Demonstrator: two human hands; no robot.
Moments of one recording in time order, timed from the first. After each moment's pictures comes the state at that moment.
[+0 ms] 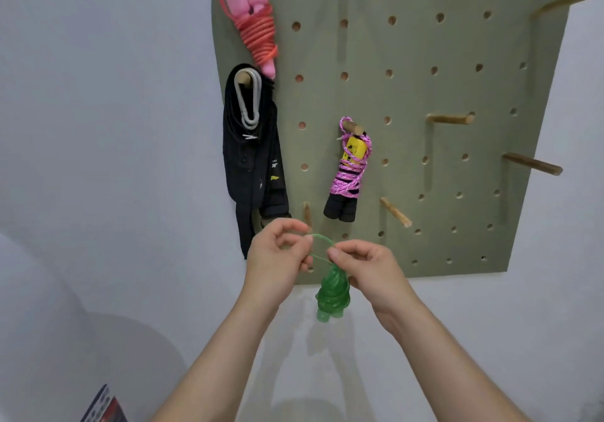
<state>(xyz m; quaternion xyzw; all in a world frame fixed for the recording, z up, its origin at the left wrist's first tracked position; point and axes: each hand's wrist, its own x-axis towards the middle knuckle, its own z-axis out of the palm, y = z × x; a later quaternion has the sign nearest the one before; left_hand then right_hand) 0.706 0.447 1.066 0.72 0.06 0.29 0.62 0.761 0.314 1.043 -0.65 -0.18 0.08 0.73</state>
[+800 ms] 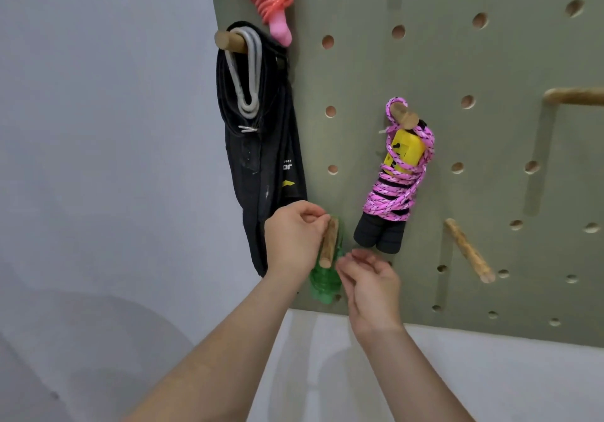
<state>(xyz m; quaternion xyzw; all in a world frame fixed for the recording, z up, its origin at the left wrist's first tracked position) 0.850 0.489 1.063 0.79 0.22 0.42 0.39 0.884 0.403 0.995 -0.38 -0.02 0.14 0.91</state>
